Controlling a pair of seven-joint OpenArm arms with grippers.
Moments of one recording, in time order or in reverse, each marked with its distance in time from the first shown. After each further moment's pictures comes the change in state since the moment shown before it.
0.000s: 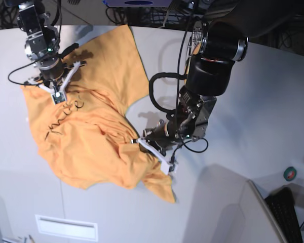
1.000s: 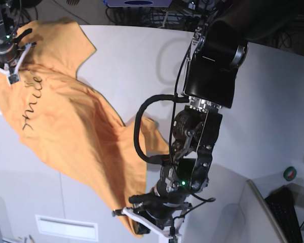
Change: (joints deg) left arm -1.5 0.1 11.8 43.5 -0.4 23.8 9.1; right arm -8.0 12.7 8.9 -1.4 -0.2 0.3 -2.0
